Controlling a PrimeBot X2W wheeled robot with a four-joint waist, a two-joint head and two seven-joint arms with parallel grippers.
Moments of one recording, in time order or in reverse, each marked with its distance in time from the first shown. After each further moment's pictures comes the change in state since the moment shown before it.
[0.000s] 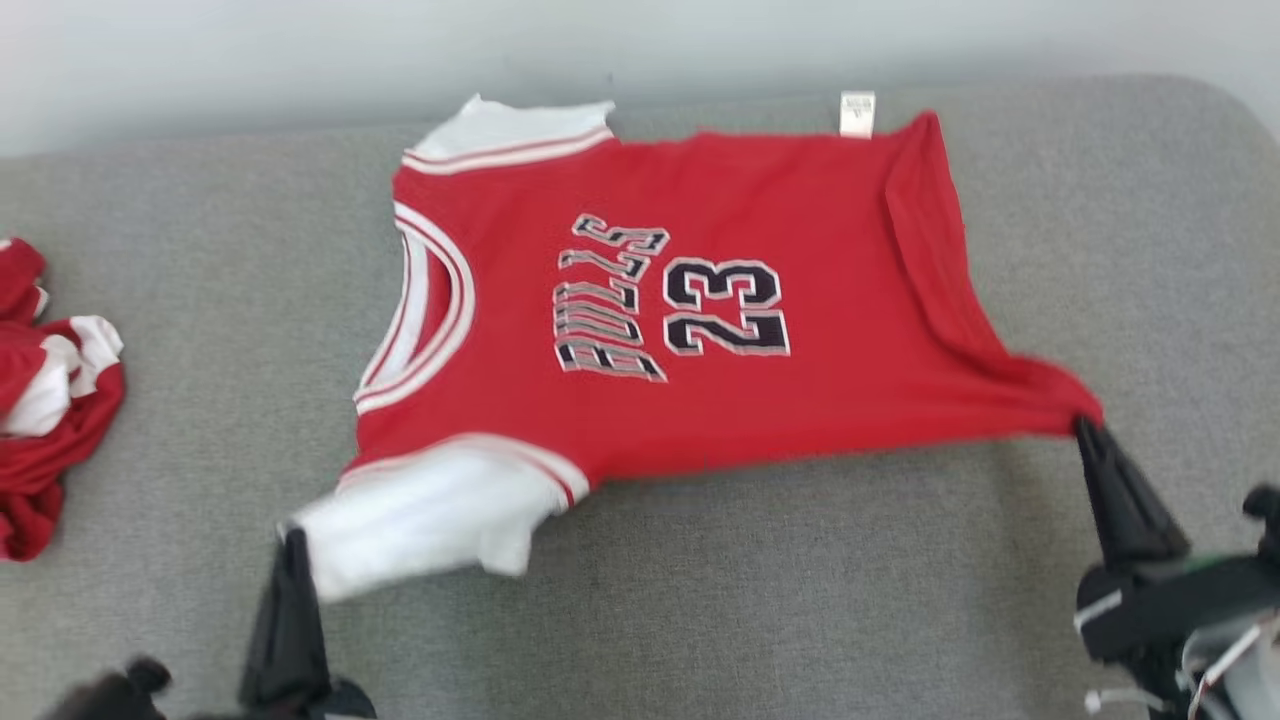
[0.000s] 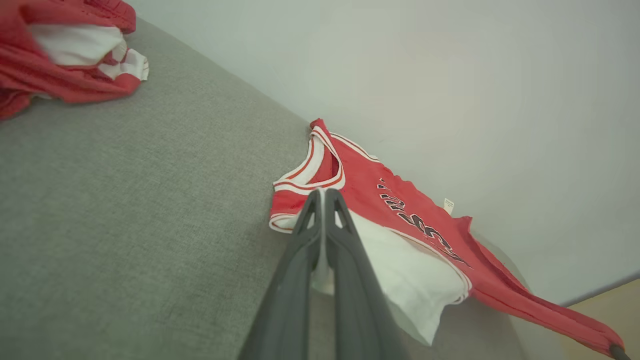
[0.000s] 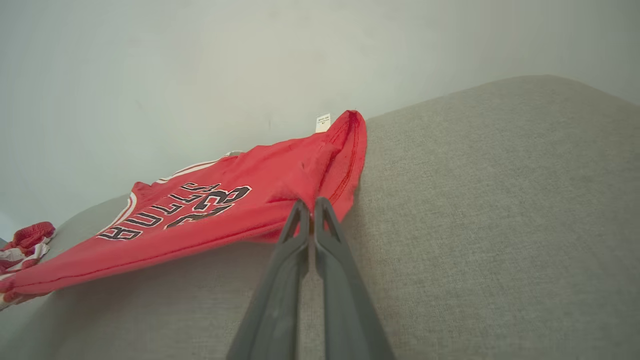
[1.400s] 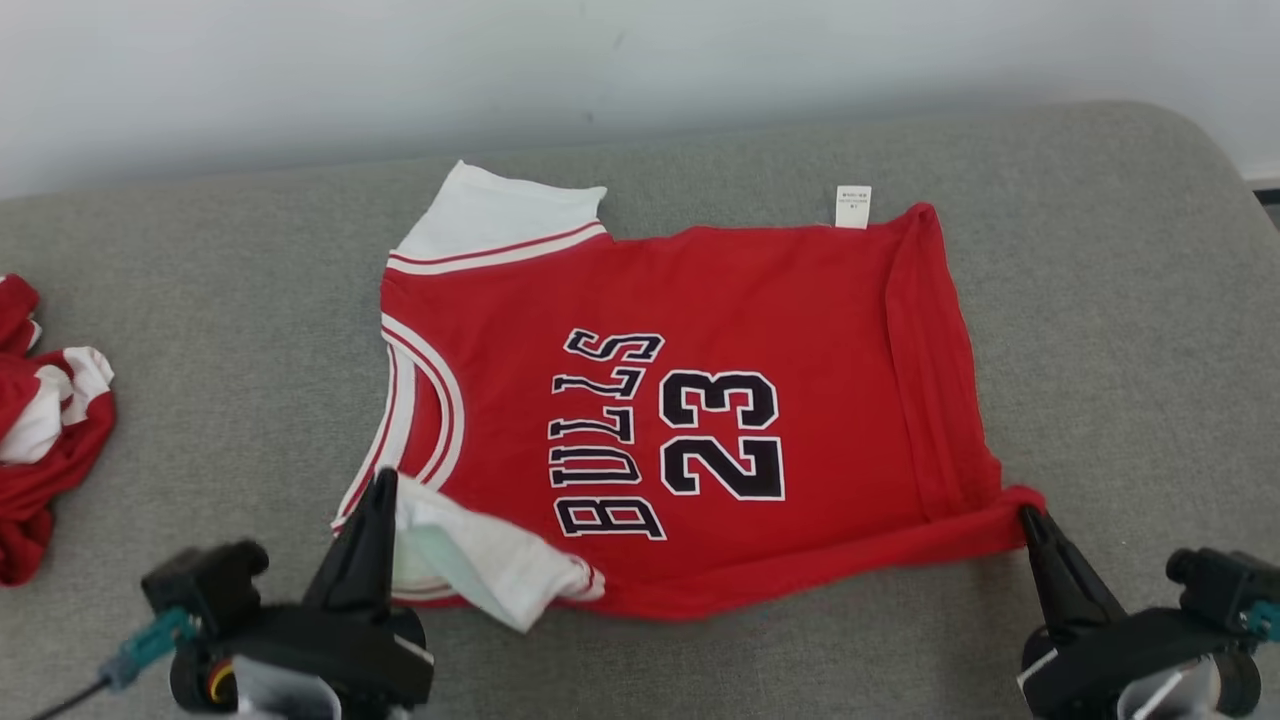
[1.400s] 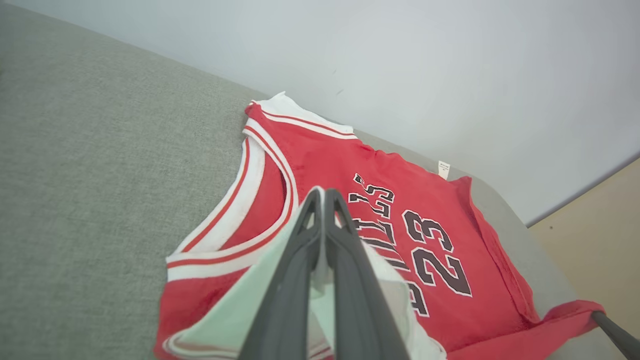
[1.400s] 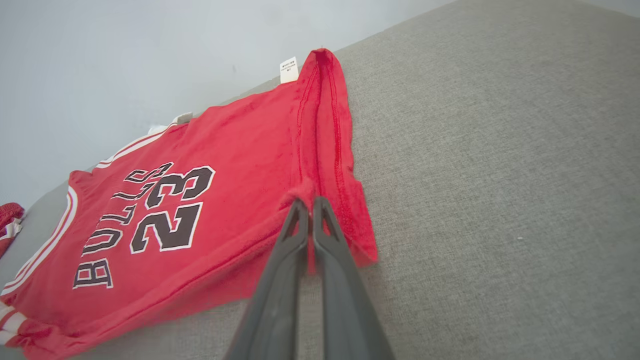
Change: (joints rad) left arm -0.163 0.005 -0.107 0.235 0.075 -0.127 0.113; right arm 0.151 0.202 -0.133 0.000 -0.155 0.000 0.155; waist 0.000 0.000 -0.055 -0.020
